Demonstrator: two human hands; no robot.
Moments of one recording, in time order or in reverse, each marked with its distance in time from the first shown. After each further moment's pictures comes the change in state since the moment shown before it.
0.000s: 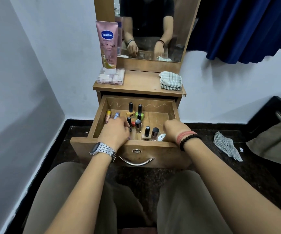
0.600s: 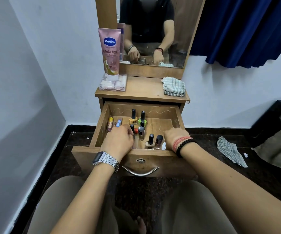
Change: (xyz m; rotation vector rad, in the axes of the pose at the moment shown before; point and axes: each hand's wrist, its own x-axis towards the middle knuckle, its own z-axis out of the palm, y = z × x) left_hand 0.004 -0.002 0.003 -0.010 -0.020 -0.004; right_hand 0.017 -0.014 0.010 -0.278 0.025 0.048
